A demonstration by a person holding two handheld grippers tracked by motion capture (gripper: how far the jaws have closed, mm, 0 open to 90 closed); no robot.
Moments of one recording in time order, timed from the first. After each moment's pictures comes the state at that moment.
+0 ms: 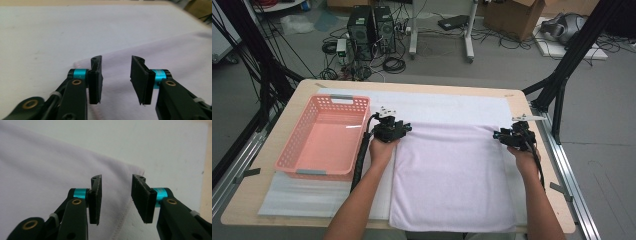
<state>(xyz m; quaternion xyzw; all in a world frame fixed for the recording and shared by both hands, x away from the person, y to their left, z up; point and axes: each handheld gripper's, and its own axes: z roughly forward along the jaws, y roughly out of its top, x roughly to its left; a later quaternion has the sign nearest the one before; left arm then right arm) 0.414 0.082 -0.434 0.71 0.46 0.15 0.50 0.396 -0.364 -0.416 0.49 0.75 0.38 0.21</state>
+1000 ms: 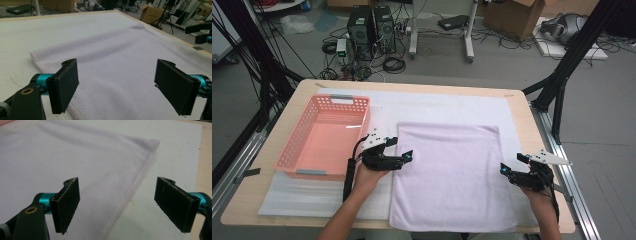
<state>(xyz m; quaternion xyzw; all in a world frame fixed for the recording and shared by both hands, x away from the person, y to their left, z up) 0.326 0.102 -0.425 0.73 0.35 0.13 0.58 0.278 -0.376 -0.428 0.45 0.74 0.44 0.23</state>
